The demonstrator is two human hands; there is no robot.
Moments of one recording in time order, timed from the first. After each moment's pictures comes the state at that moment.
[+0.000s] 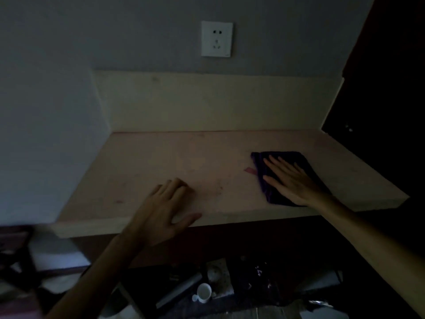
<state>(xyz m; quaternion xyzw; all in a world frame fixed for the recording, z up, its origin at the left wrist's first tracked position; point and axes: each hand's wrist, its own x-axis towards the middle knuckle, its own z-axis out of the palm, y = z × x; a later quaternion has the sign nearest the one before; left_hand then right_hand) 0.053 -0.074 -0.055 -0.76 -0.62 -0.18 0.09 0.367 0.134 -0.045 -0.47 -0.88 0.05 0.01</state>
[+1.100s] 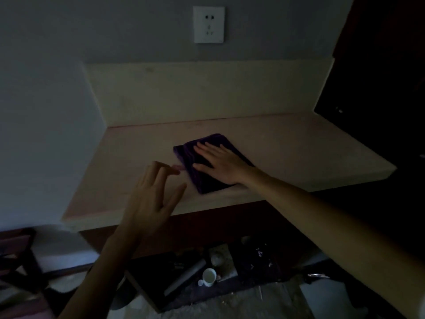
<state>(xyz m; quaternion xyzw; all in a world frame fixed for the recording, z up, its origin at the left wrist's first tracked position) 0.036 -0.101 -0.047 -0.71 -0.62 -0.34 0.07 0.203 0.094 -0.049 -0.32 -0.94 0.06 0.03</state>
